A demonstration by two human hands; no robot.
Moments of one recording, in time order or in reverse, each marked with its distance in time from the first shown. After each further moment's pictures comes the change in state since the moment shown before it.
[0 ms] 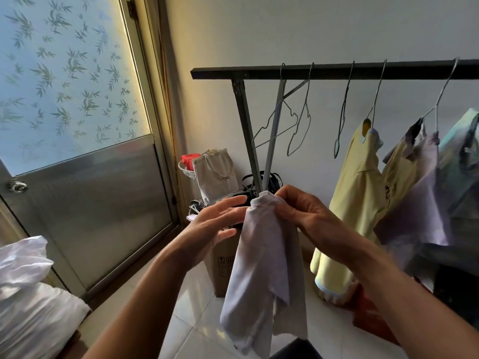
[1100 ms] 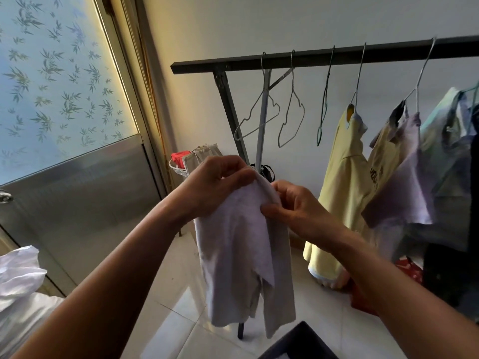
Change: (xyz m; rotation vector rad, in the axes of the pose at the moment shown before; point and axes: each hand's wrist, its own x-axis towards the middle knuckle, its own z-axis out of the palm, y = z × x) left_hand 0.019 0.079 0.018 0.750 0.025 0.470; right_hand 0.002 0.024 -0.012 -0.148 0.111 -0.010
